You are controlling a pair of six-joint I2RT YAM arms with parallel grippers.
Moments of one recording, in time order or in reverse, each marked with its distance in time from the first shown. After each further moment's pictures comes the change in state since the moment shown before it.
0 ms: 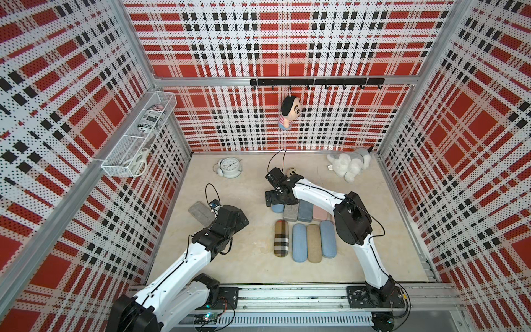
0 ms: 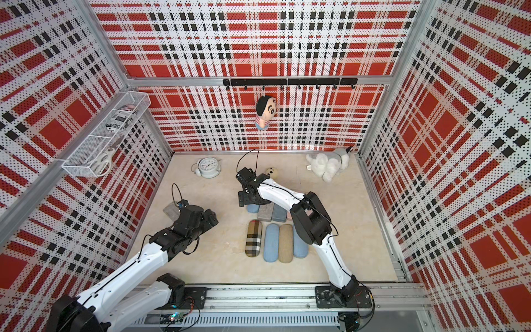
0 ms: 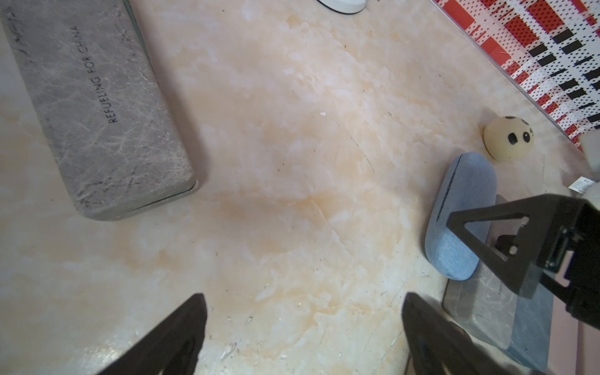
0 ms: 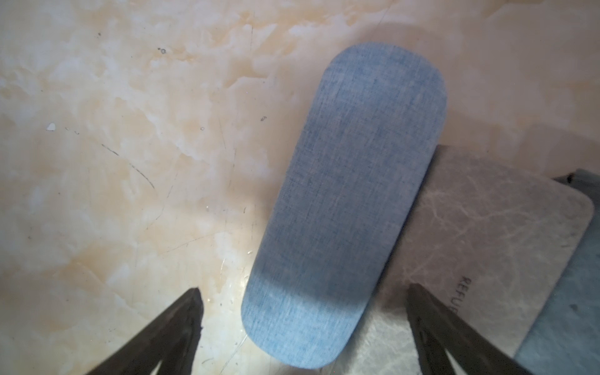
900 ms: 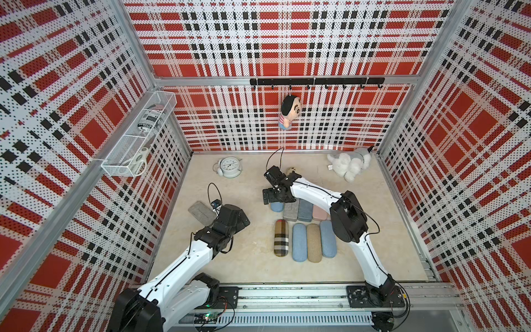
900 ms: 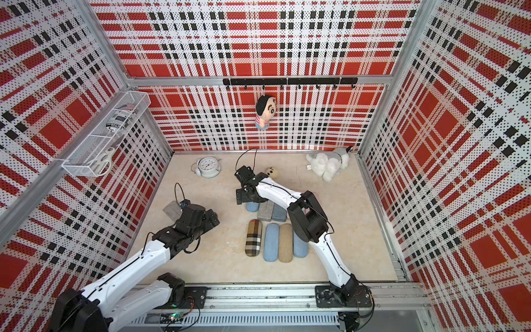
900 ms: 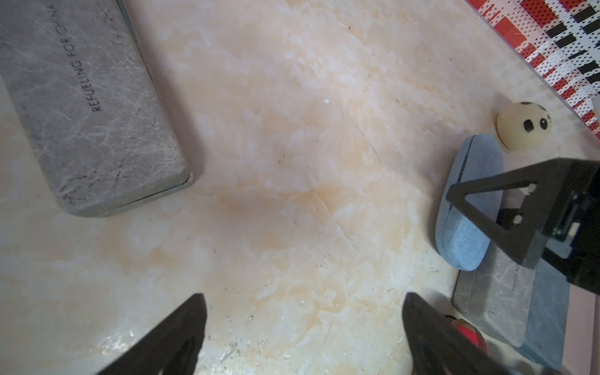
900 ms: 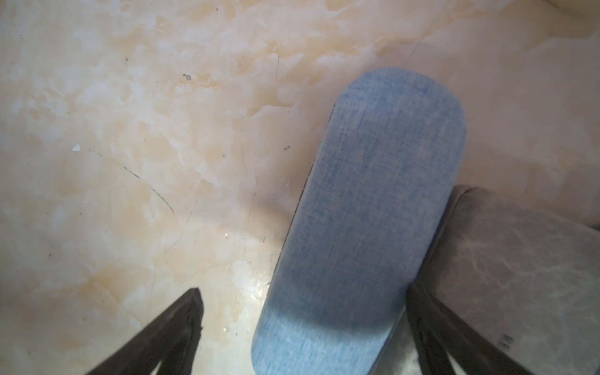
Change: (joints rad) left arm 0.003 0.040 -0.004 0.014 0.018 0.007; right arm 0.000 0.063 0.072 0.027 -0.028 -0.021
